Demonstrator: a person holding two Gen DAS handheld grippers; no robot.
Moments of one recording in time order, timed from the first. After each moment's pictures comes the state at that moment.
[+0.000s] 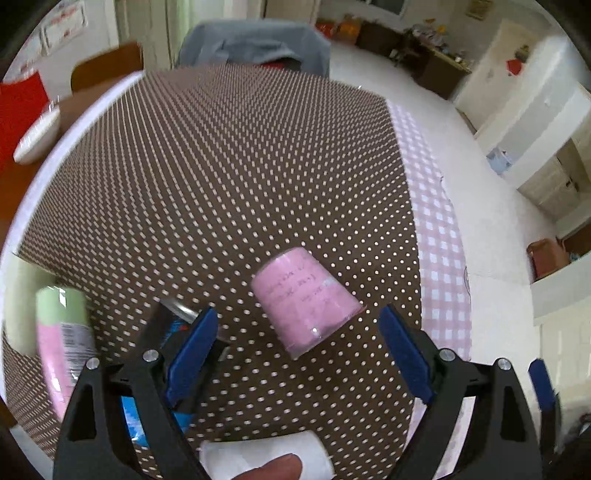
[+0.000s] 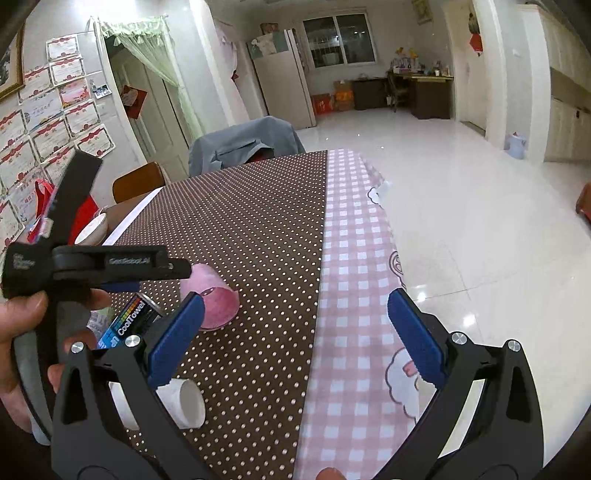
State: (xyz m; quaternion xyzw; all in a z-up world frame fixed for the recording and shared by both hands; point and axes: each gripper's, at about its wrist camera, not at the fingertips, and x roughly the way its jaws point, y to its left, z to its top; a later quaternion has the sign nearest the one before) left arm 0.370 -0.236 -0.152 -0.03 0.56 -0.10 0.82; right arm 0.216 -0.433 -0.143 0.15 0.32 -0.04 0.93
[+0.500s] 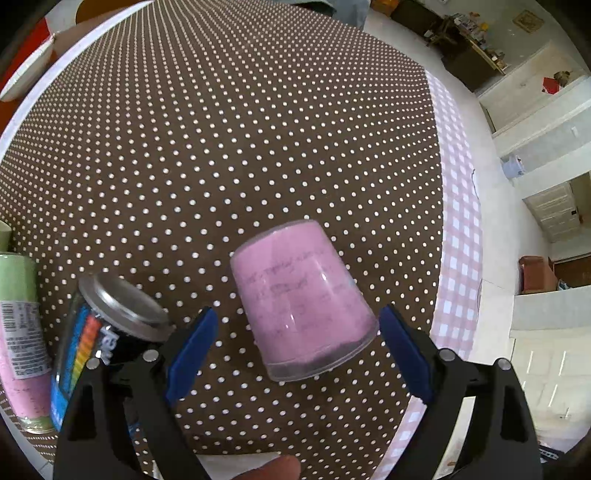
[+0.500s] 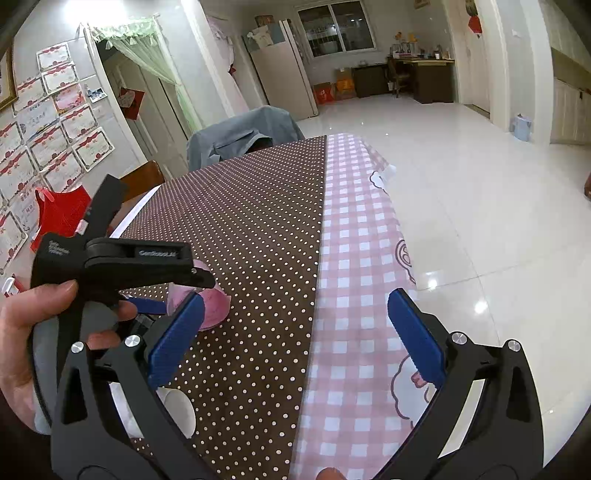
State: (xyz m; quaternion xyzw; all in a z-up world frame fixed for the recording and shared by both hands) left arm 0.410 -0.256 -0.213 -0.09 0.64 -0.08 0.76; right arm 0.227 -0.445 -0.159 0.18 0.33 -0.03 0.93
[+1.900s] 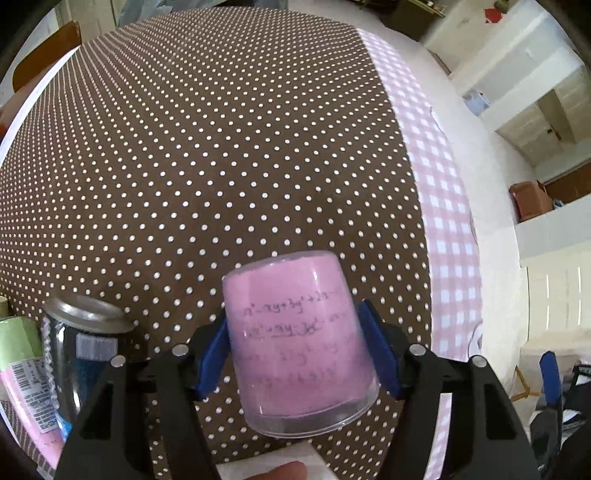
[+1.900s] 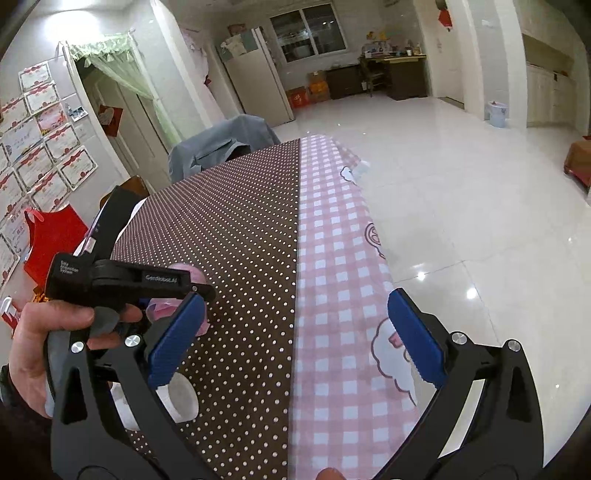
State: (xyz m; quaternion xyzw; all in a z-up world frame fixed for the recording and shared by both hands) left arm 0.409 -0.321 -0.255 0.02 0.63 -0.19 0.75; right arm 0.183 -0.442 -0.147 0.20 0.32 -0.08 0.92
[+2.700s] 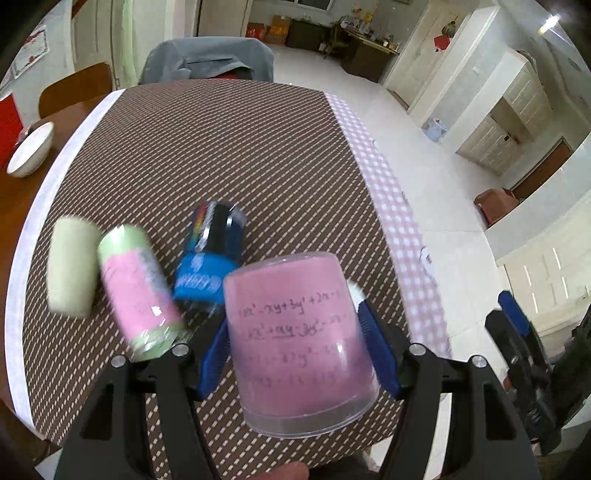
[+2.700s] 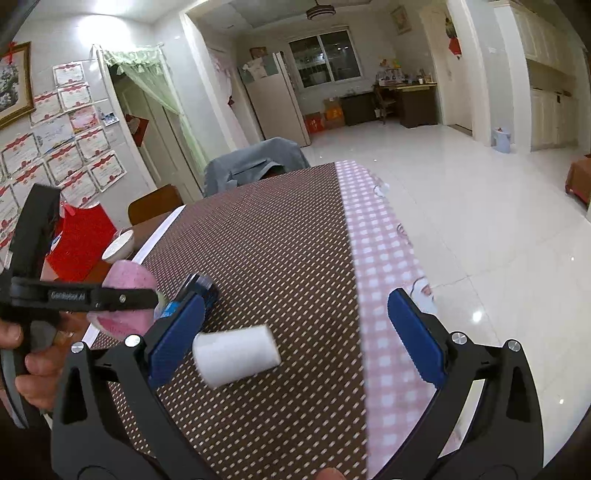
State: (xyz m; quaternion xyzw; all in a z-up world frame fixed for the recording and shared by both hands) left arm 0.274 -0.172 -0.130 0.01 0.53 -0.25 0.81; right arm 0.108 -0.346 -0.106 0.18 0.28 -0.06 0.94
